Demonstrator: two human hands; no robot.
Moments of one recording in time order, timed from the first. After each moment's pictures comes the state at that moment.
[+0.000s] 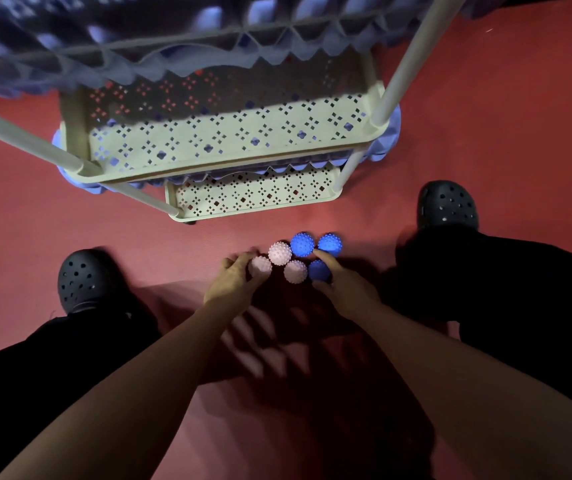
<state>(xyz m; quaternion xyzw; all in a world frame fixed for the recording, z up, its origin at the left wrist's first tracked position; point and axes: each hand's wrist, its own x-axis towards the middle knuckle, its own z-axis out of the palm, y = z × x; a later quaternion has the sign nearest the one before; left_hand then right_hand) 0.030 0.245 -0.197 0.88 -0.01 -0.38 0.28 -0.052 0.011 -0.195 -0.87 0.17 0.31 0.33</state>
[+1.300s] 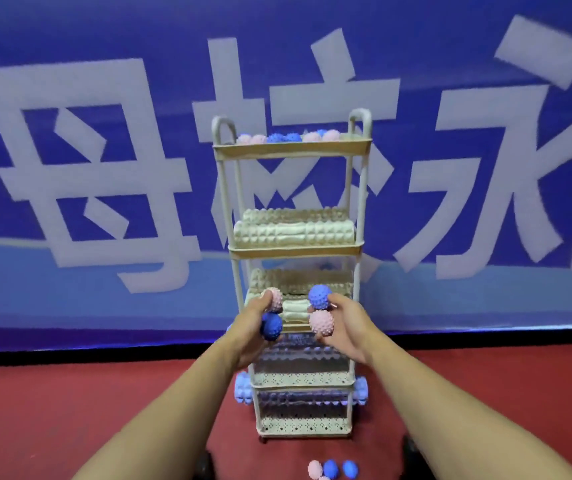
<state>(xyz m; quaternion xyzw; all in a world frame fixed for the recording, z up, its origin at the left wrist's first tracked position) -0.034 0.275 0.400 0.62 0.00 -0.19 0.76 -0.058 0.077 0.391 -0.51 0.08 0.10 0.85</state>
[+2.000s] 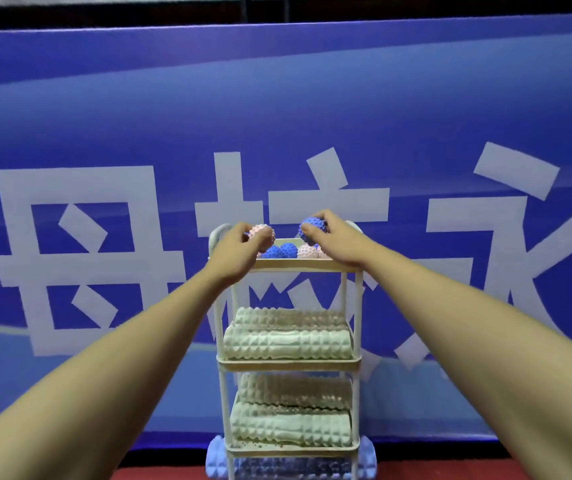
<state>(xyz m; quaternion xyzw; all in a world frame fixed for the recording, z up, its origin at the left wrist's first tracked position) 0.062 0.256 0.708 0.82 -0.20 0.20 0.50 0.045 0.034 0.730 -0.91 -0.10 -0.20 0.36</state>
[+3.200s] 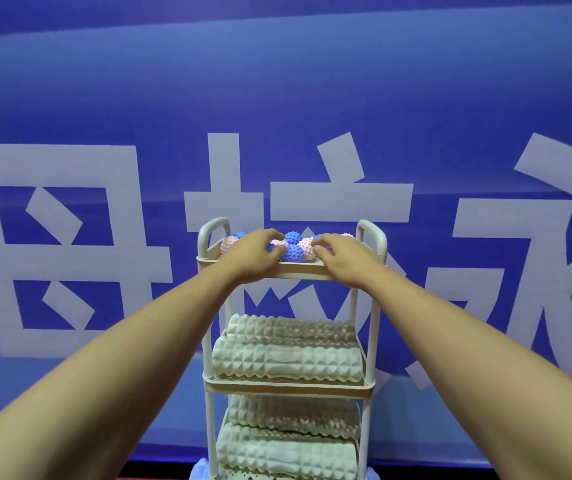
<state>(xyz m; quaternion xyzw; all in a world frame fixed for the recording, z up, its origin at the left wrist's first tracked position) 0.187 0.222 0.696 0.92 -0.23 0.20 0.23 0.150 0.014 0.693 -0.96 -0.08 -0.22 0.15</state>
